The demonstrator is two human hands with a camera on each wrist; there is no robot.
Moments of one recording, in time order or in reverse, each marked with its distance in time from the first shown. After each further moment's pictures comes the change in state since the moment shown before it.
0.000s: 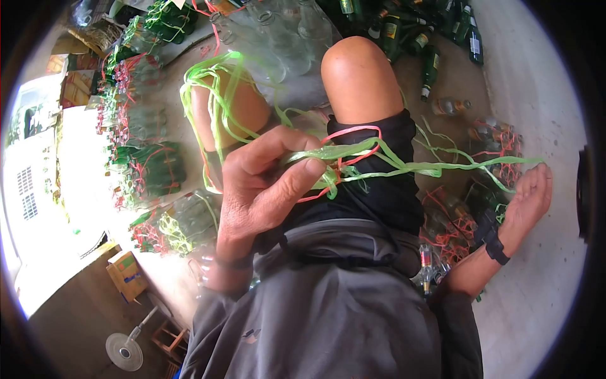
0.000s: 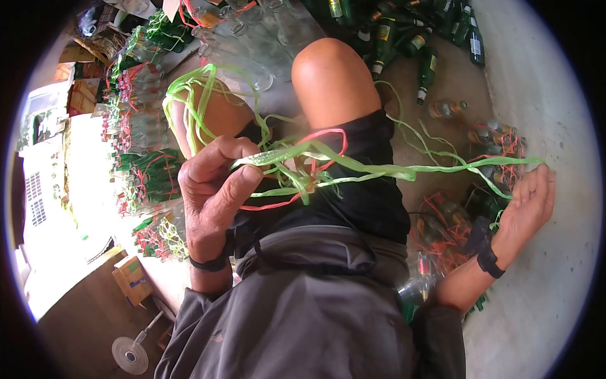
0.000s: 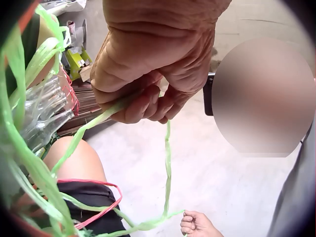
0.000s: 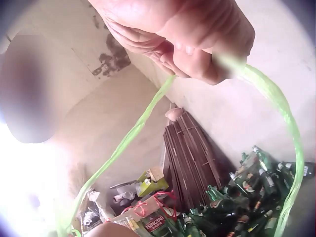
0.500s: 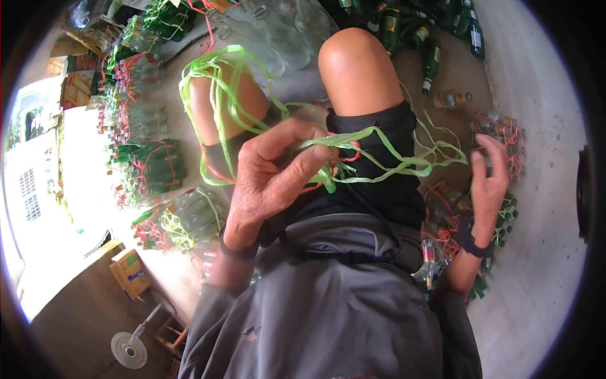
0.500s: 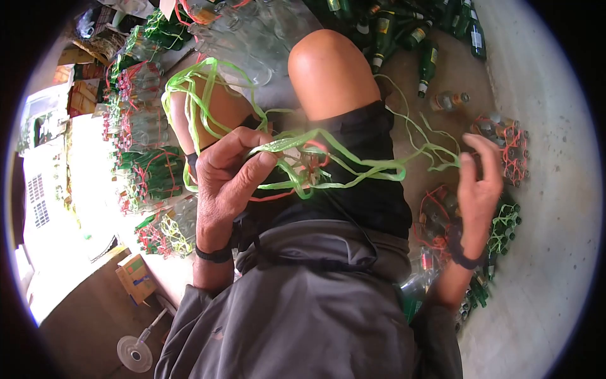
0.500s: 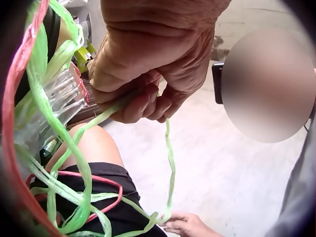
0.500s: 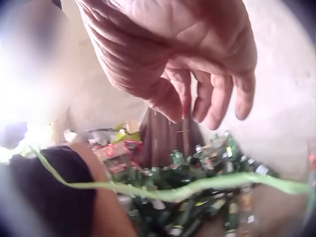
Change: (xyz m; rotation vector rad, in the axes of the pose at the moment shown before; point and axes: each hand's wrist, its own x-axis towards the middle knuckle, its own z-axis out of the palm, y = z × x) left_hand 0.003 -0.023 0.006 0.055 -0.005 -0.076; right_hand -0.051 0.052 0.026 -0.840 -0.537 -0.424
